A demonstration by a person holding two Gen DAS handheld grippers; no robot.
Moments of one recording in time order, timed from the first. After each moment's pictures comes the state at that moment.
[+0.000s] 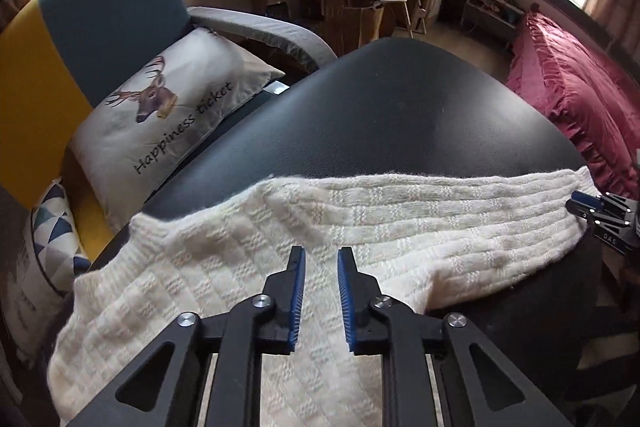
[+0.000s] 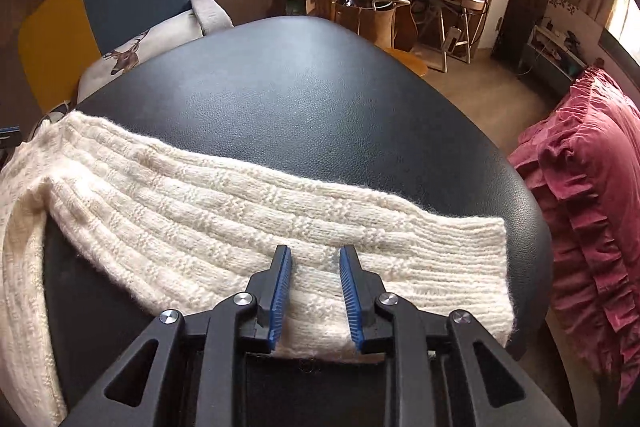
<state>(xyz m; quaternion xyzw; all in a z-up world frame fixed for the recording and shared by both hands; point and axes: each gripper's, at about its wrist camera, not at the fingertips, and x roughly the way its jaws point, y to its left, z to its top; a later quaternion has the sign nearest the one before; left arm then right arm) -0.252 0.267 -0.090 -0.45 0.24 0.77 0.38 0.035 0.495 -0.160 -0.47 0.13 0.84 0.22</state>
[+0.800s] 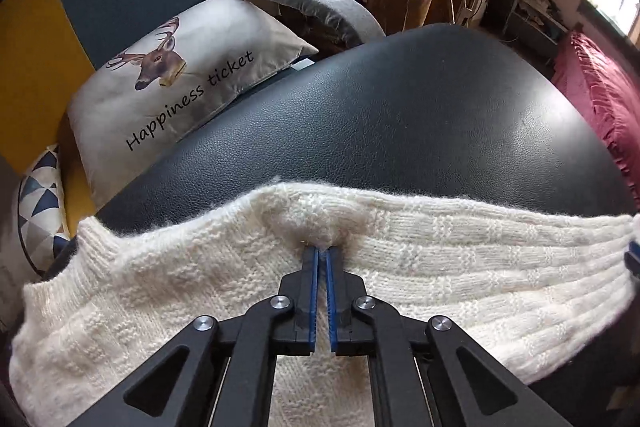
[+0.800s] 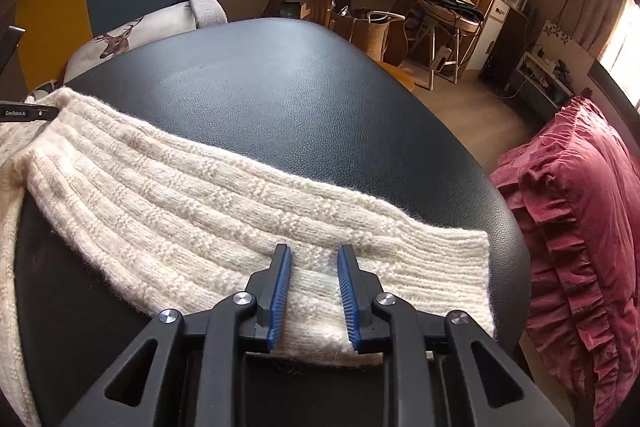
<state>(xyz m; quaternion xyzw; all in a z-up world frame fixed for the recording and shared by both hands) -0.301 0.298 -0.153 -0.48 0.20 0.79 0.31 0.031 0.484 -0.165 -0.47 0.07 0.84 0.25</state>
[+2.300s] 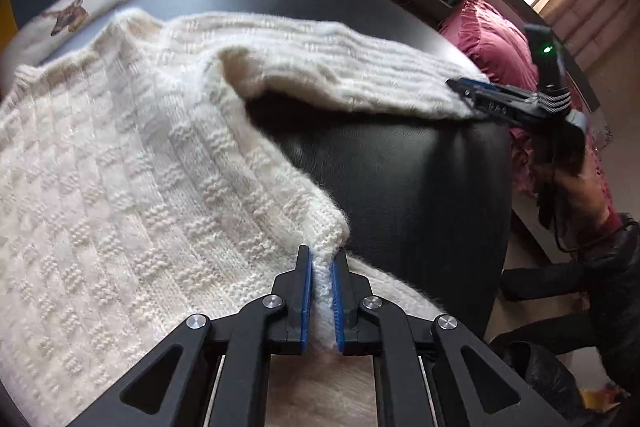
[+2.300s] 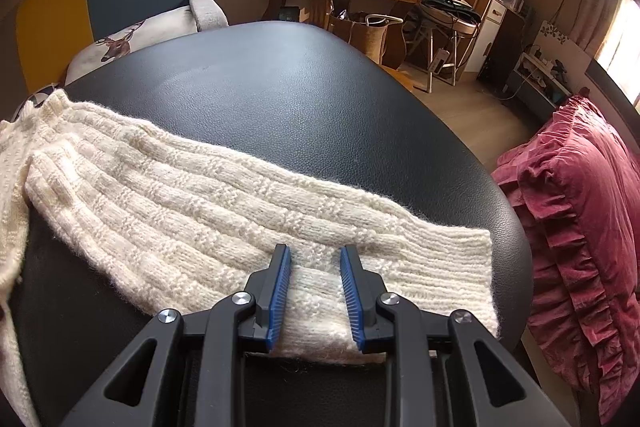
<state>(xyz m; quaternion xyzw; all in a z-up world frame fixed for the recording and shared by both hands) -0.085 0.239 -0.165 -0.54 0.15 0.68 0.47 0.038 0.481 -0.165 -0.46 0.07 0.85 0.25</state>
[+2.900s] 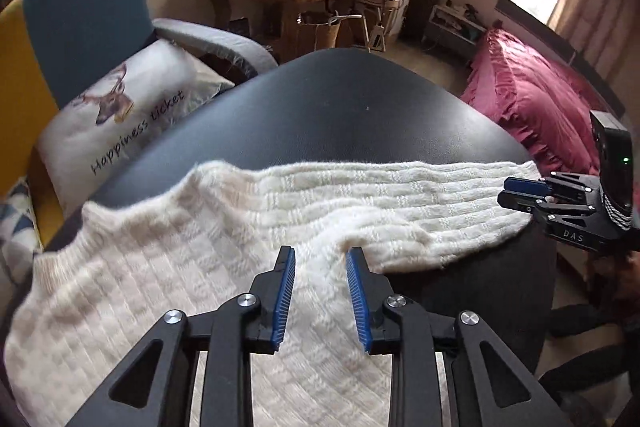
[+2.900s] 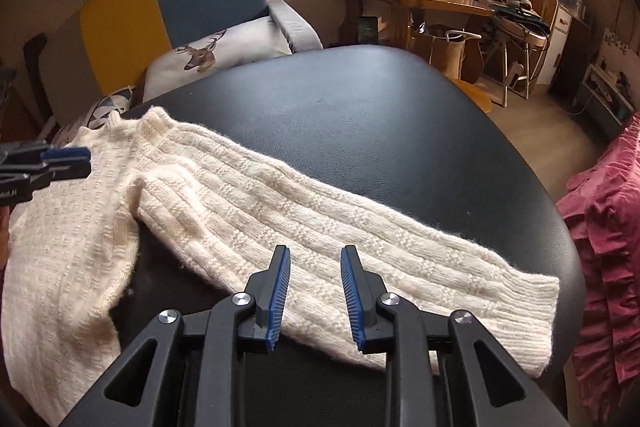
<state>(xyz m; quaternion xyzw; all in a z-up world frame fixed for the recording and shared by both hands) -0.174 0.270 -0.092 -0.43 0.19 0.76 0.46 -0.003 0.444 -0.125 -0.46 0.10 0.87 0.12</state>
